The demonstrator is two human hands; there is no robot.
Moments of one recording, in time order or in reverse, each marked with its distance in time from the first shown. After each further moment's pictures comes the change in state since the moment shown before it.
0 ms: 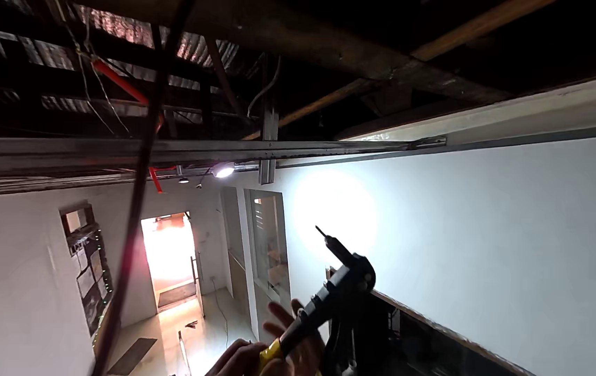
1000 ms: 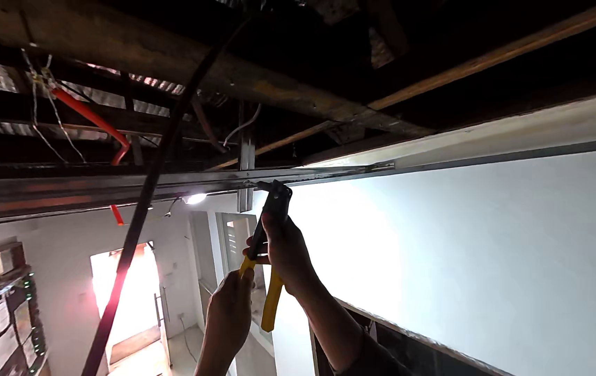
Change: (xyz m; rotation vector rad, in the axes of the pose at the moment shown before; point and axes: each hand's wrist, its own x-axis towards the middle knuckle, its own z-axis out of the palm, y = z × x) left_hand 0.151 -0.062 0.023 0.102 0.039 -0.177; right_hand 0.211 -0.073 0.027 -0.771 0.414 0.117
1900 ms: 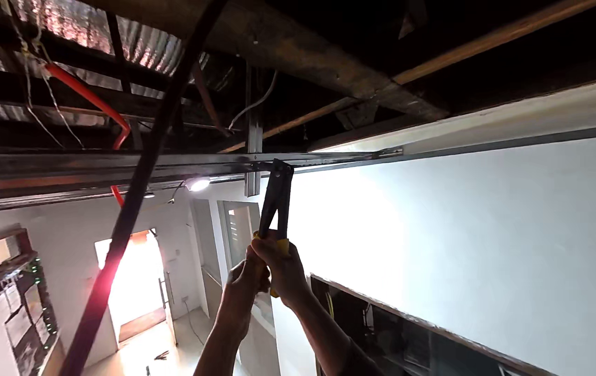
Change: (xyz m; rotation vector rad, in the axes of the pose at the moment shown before) left_hand 0.007 0.000 0.006 -0.662 -0.123 -0.288; right_hand -0.016 0.076 0.011 0.013 -0.031 -0.084
